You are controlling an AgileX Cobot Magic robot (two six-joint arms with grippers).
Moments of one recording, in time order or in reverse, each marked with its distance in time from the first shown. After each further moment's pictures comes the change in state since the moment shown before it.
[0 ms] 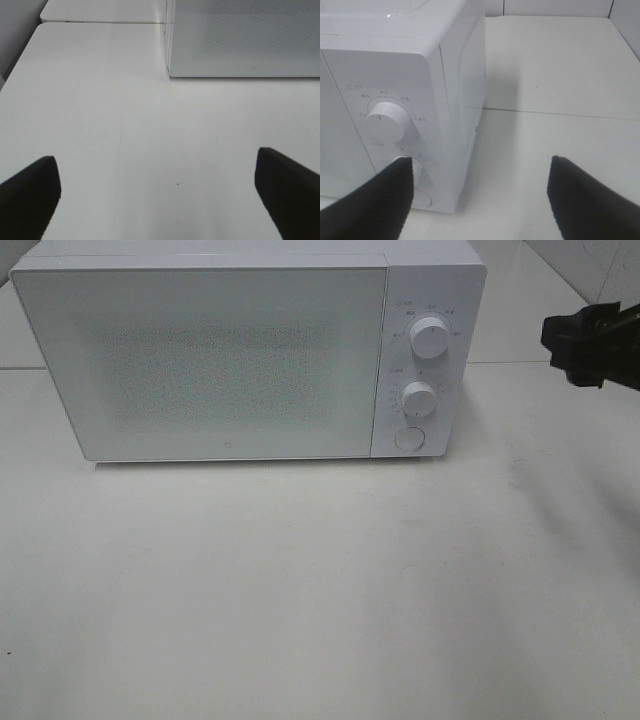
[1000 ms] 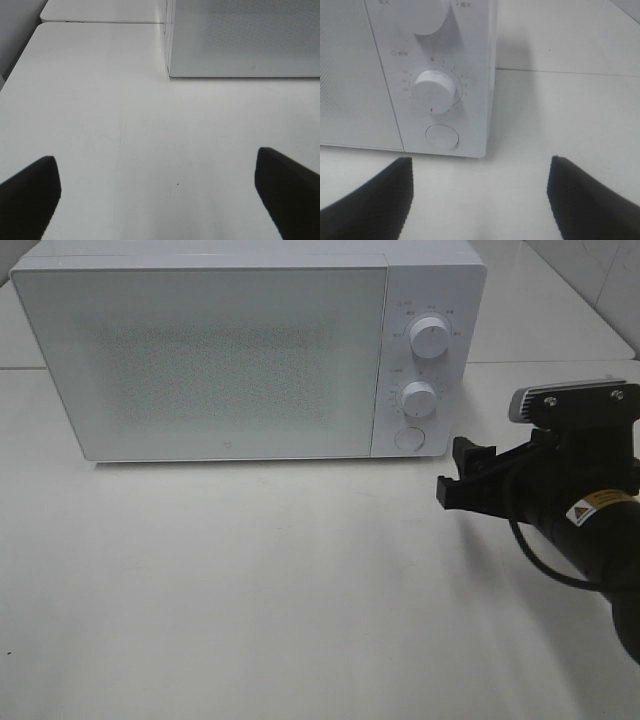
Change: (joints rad) left arm 0.000 0.000 0.000 0.000 0.000 0.000; right arm 0.490 0.495 0.192 0.677 -0.728 -0.281
